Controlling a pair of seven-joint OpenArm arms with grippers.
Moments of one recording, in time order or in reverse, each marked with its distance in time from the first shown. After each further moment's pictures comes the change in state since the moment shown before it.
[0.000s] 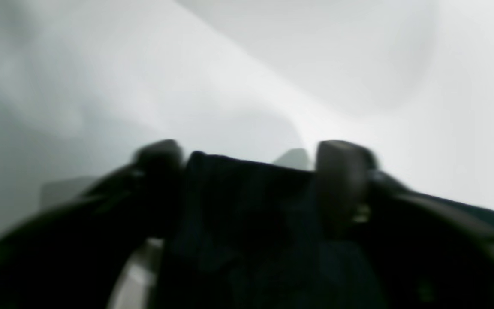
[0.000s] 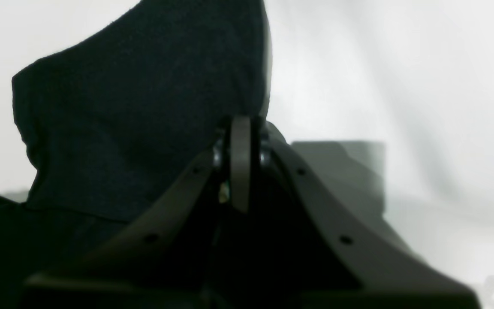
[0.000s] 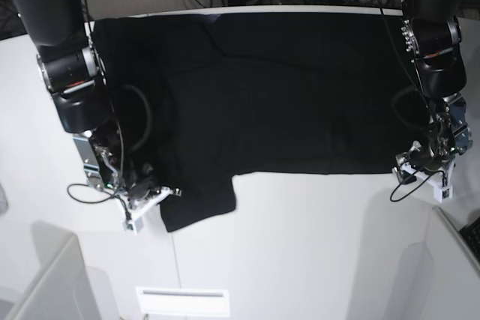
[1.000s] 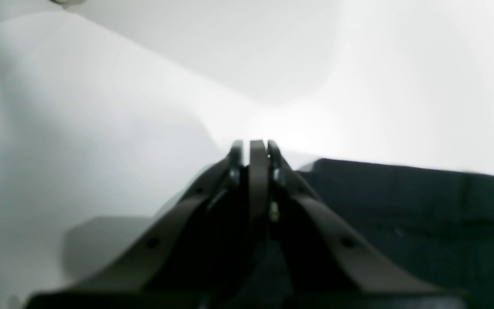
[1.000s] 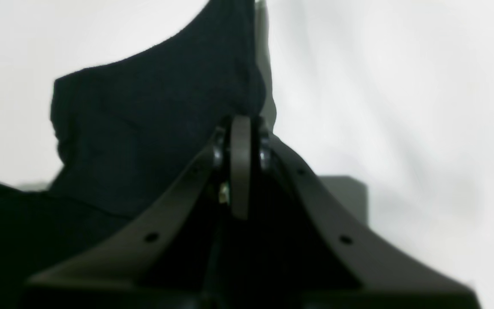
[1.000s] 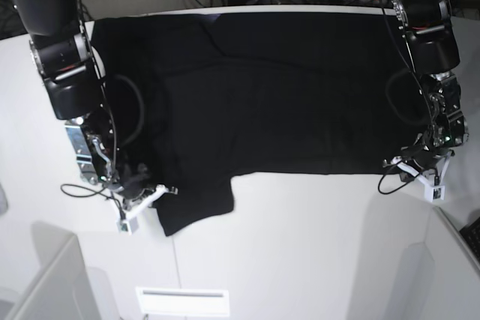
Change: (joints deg) left arm 10.6 1.5 0.2 21.6 -5.1 -0.2 5.5; right arm -5.0 3.9 0.0 11.2 -0.3 -0.4 2.3
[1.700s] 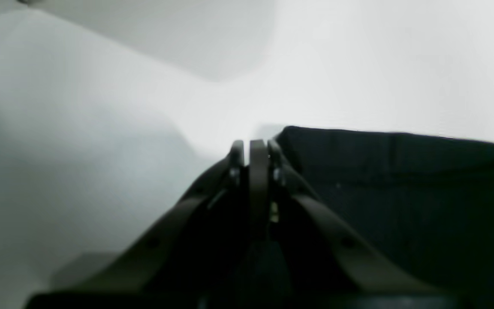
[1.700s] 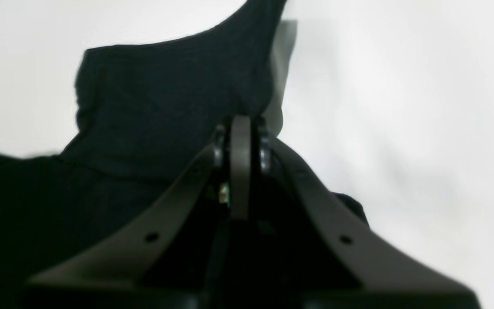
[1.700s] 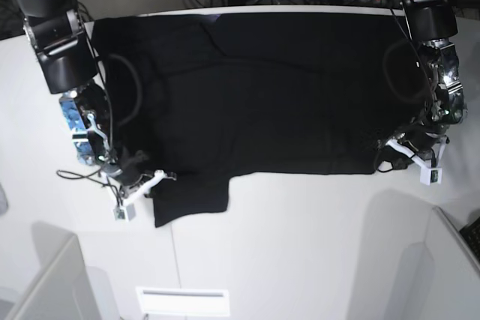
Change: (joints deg) left arm 11.0 -0.2 0.0 14.1 -6.2 0.2 0.5; right arm -8.7 4.0 0.0 16.7 0.1 -6.1 -0.1
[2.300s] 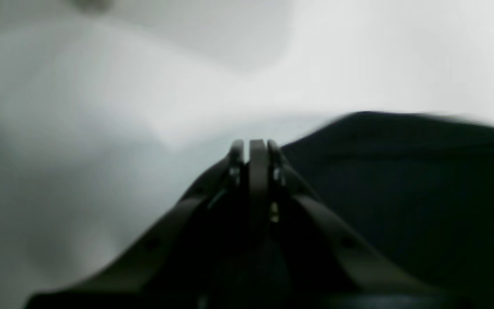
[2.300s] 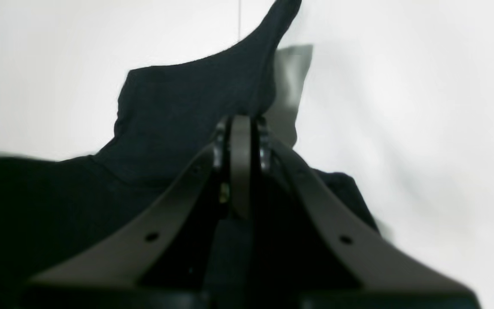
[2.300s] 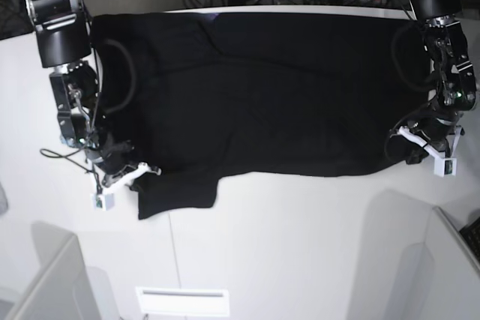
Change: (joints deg) left arm 6.2 0.3 -6.8 12.9 -0.3 -0.2 4.6; right arm -9.4 0.5 13.1 11.1 -0.1 0.0 -4.1
